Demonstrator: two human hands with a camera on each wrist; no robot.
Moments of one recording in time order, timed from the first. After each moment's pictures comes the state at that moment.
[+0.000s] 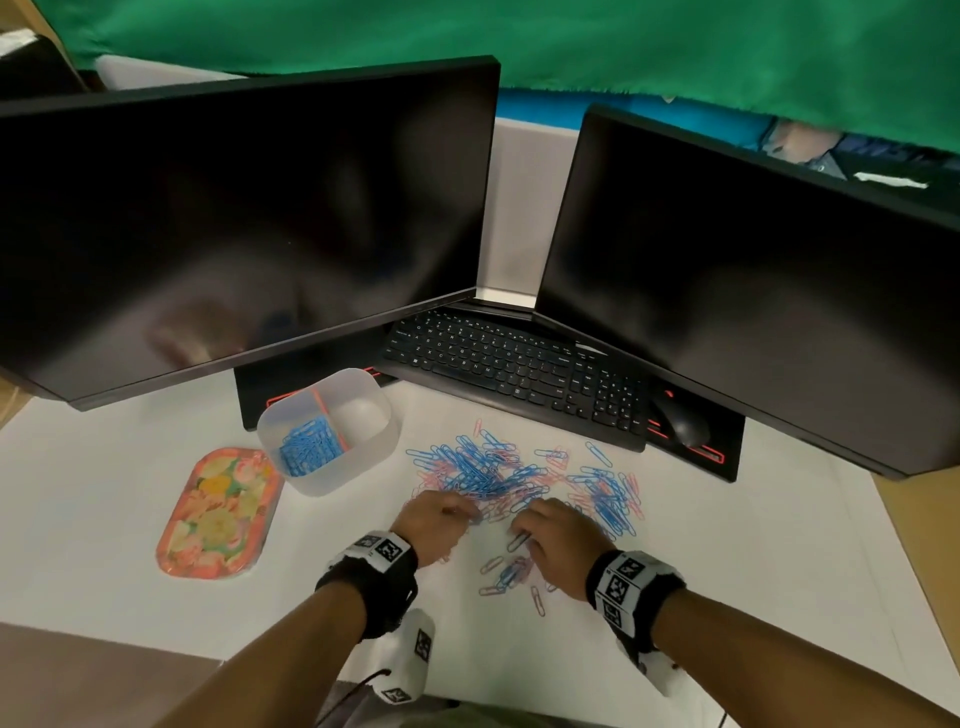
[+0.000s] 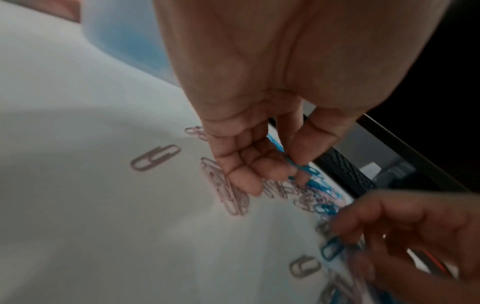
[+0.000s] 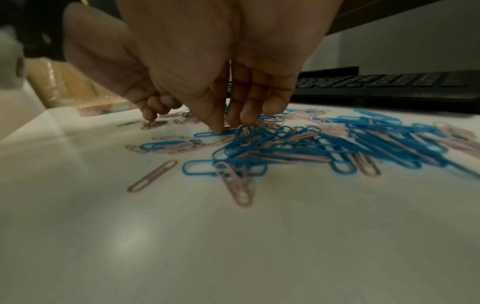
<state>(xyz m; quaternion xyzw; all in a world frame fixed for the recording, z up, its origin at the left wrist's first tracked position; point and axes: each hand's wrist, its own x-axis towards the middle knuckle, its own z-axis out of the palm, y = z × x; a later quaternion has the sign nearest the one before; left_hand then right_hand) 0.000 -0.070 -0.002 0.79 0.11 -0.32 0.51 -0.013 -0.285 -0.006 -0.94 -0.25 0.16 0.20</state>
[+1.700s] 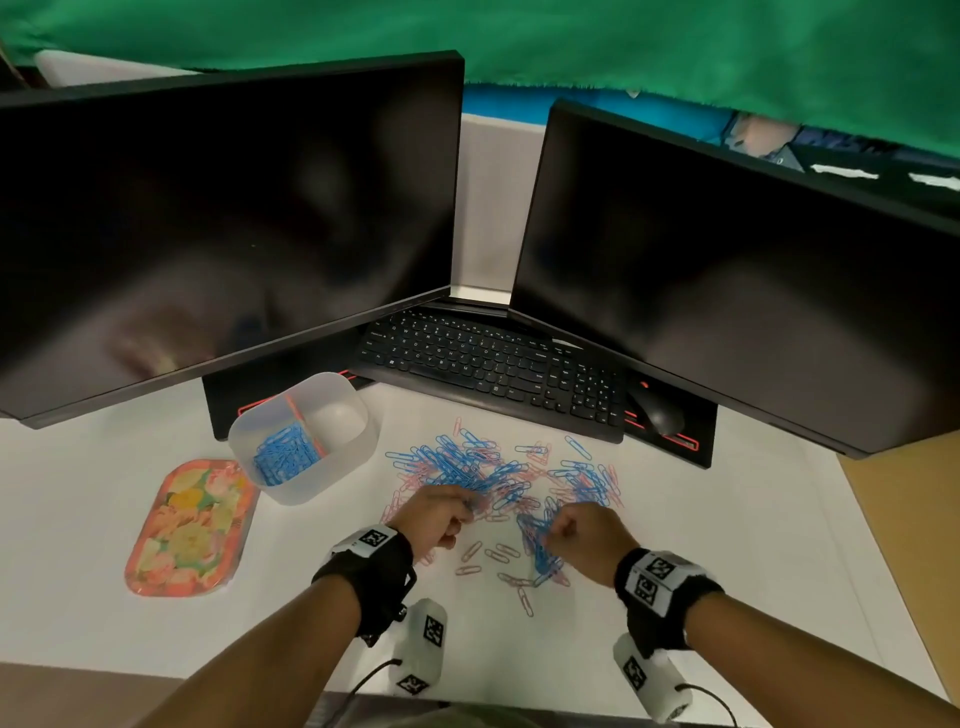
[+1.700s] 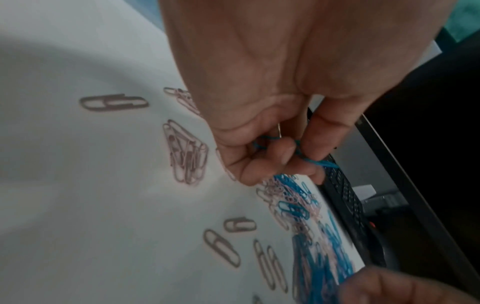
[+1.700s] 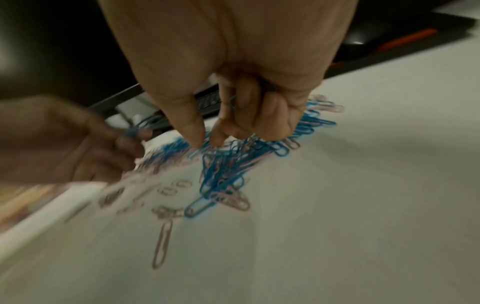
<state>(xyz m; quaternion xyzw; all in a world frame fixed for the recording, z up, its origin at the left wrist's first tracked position) 0.008 -0.087 0.000 0.64 0.16 -0.34 0.67 -0.017 -0.319 0.008 -0.90 0.05 0.27 0.33</state>
